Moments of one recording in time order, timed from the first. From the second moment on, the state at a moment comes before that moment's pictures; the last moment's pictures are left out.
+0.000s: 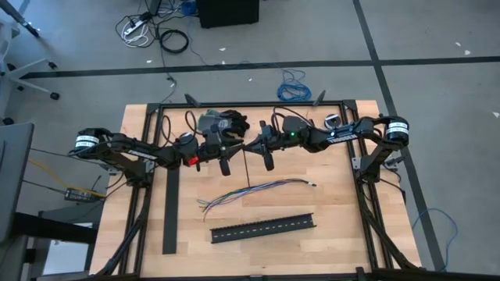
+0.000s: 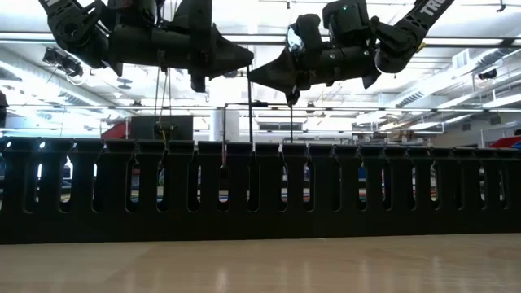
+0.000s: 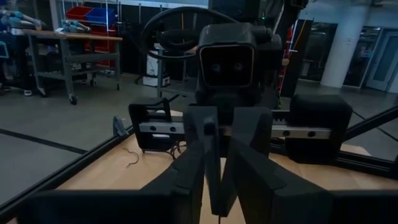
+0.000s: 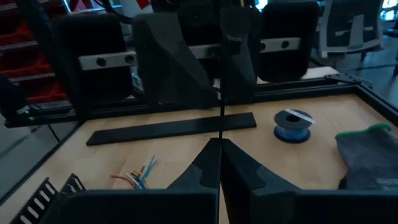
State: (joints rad) left arm 0.08 1.40 0.52 0.95 -0.19 -0.11; right arm -0.23 1.67 0.85 0.71 -0.32 0.10
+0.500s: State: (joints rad) left arm 0.08 1.40 0.52 0.93 -0.21 -0.06; right arm -0.23 1.67 0.85 0.72 -0.31 0.10
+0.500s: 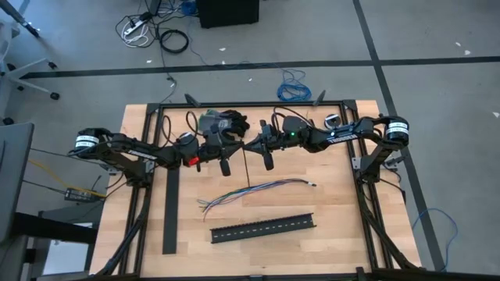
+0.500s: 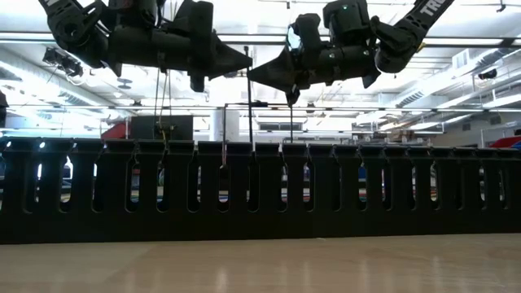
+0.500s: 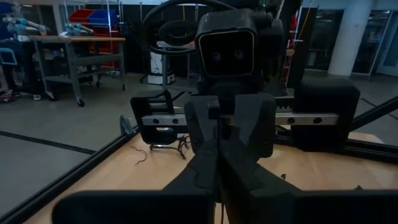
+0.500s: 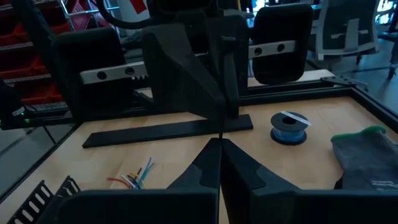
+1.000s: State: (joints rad) left arm 0.08 1.40 0.52 0.93 -0.22 -0.06; right arm -0.25 1.67 0.85 0.72 -0.32 0.14
